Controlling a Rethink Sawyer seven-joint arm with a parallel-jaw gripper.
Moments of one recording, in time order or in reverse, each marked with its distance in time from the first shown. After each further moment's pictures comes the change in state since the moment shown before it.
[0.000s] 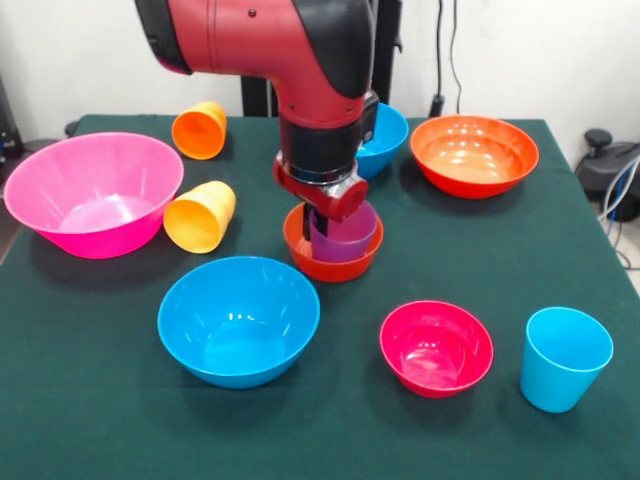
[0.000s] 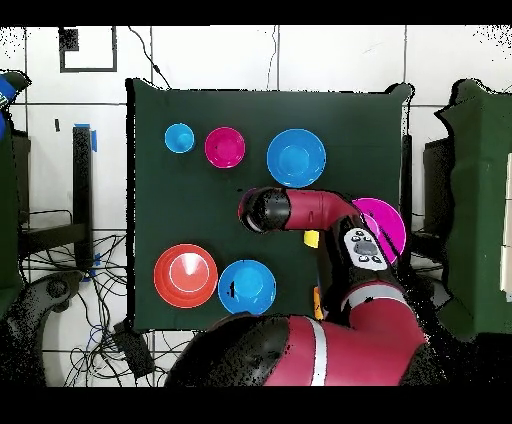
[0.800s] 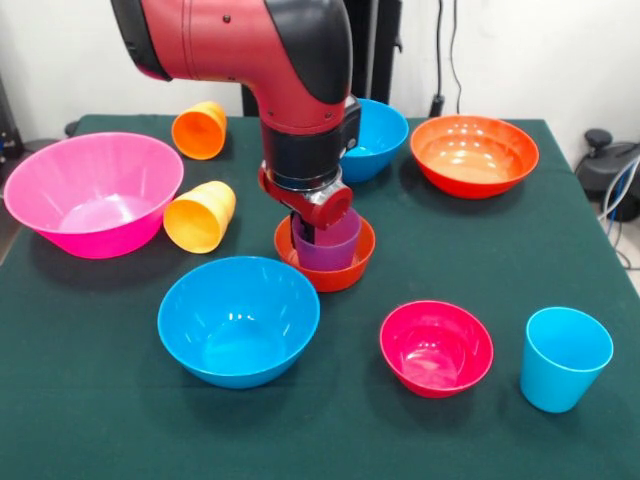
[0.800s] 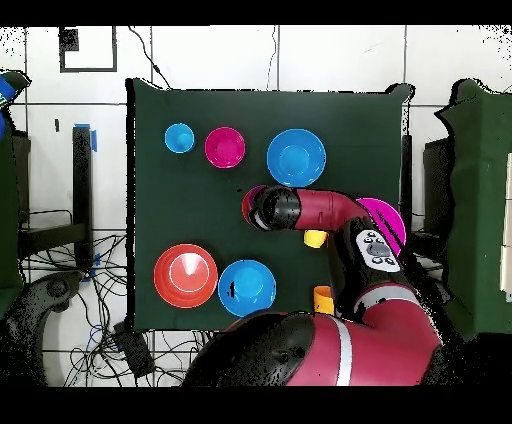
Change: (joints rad) arm -0.049 0.010 0.024 0.002 -0.002 -0.029 0.000
